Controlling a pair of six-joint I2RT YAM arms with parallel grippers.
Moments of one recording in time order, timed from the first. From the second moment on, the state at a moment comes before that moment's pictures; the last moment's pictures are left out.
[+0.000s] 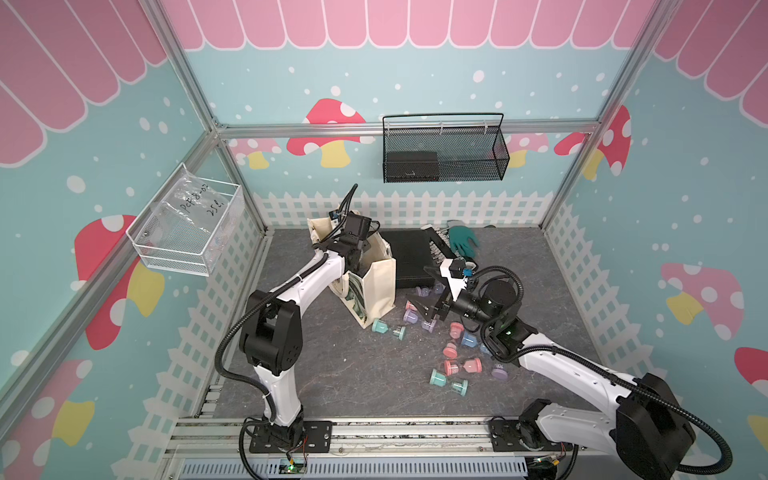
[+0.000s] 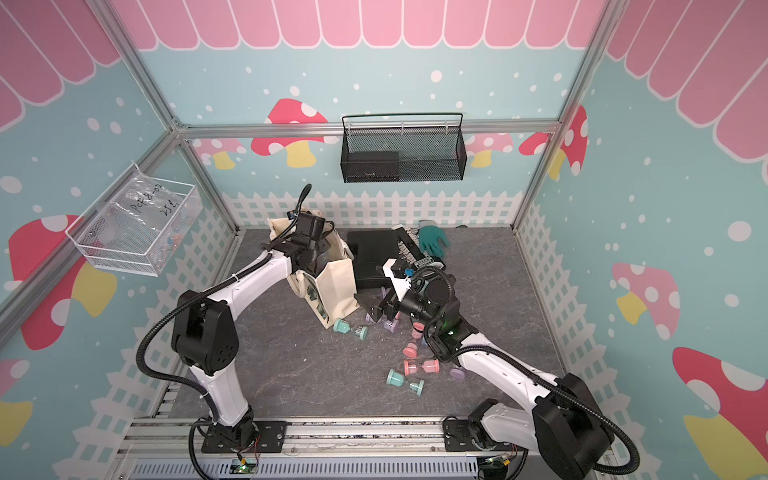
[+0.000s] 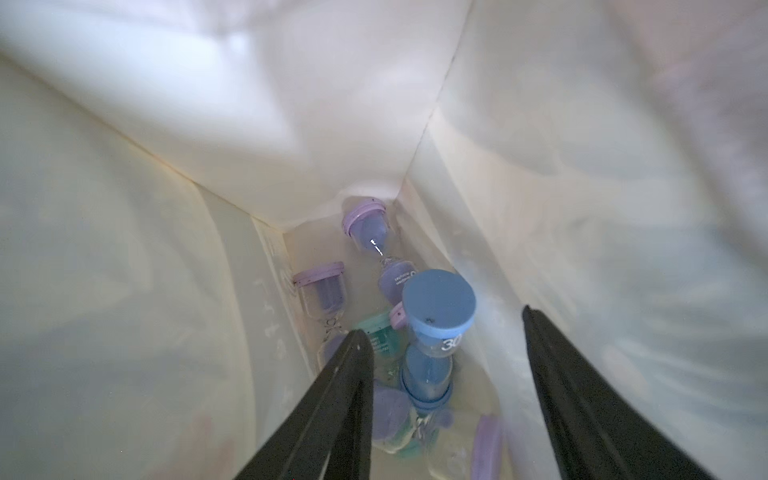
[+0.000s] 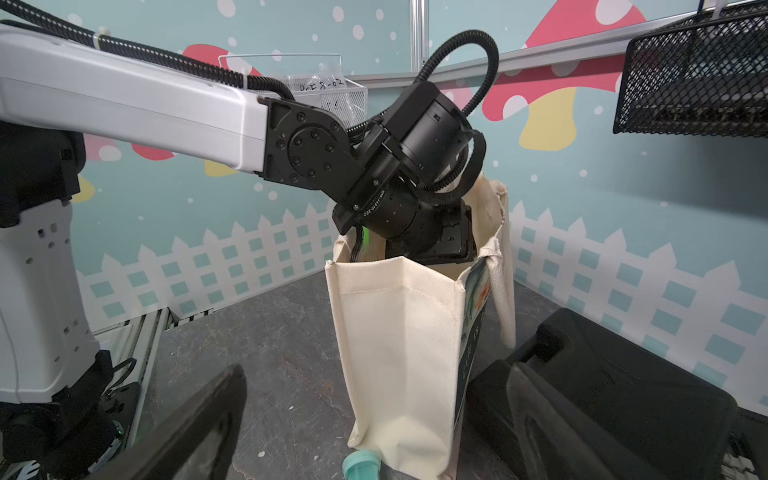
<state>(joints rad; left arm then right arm) -0.37 1.85 1.57 -0.47 -0.43 -0.88 0.62 1.18 0.66 0.58 -0.44 0.09</state>
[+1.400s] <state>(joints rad) -0.86 1.06 0.97 -0.53 -0.43 -1.07 0.62 1.11 0.37 0.44 -0.38 0.21</state>
